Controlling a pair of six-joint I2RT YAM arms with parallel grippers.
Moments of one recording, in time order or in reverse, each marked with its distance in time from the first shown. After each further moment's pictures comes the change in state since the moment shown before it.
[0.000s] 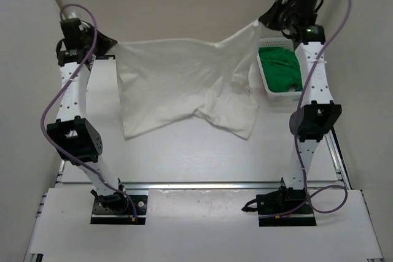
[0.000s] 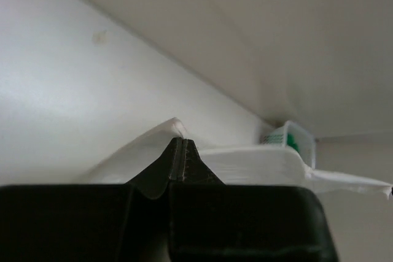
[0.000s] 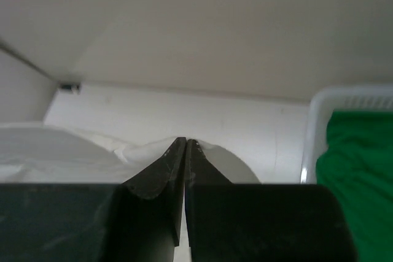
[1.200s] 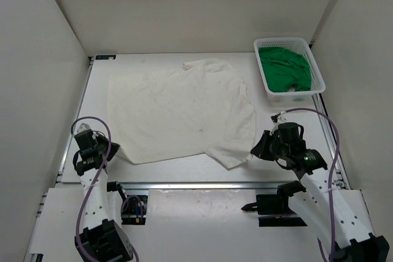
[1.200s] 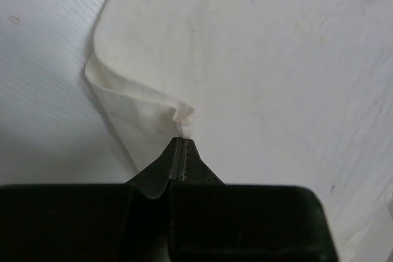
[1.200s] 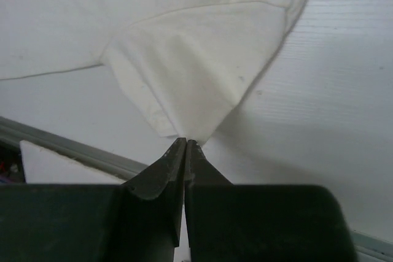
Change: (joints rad) left arm 0.224 -1.114 -1.454 0.046 -0.121 0.117; right arm 0.239 -1.433 -1.881 -0.083 0.167 0.168
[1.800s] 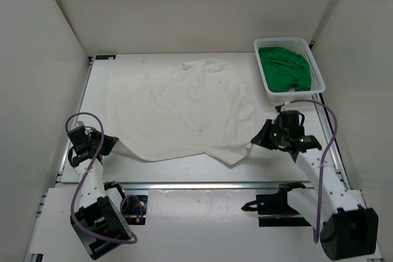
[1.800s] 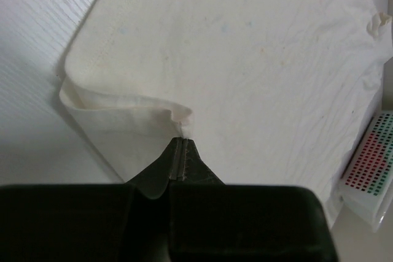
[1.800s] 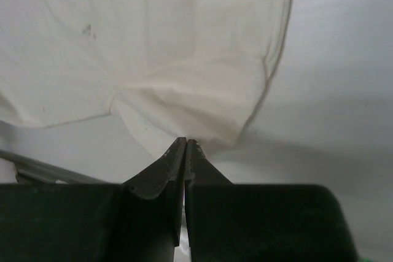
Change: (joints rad) left arm 0.110 0.183 0.020 0.123 0.179 -0.068; right arm -0.095 0.163 0.039 0.100 -0.056 0.094
